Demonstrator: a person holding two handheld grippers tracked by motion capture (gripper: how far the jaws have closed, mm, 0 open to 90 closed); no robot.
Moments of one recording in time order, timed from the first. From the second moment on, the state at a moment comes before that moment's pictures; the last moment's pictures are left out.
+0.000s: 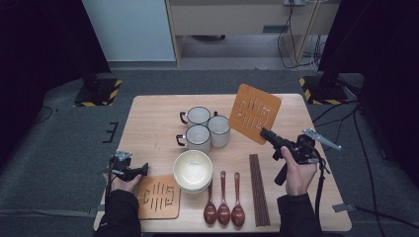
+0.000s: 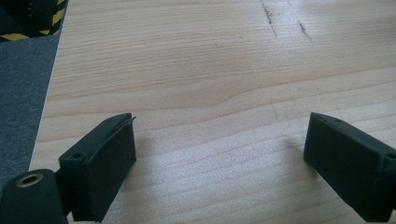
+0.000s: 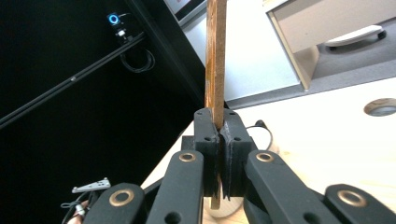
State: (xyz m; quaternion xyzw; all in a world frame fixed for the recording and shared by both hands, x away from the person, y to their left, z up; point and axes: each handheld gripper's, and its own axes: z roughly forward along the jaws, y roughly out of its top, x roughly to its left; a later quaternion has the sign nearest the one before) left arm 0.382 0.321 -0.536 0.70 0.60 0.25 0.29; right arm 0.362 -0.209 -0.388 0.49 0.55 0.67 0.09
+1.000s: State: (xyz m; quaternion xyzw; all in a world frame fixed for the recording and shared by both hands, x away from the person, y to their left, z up) left arm 0.382 0.321 -0.537 0.70 0.61 0.25 0.28; right arm 0.370 -0.268 -0.421 0.56 0.54 0.62 0.10
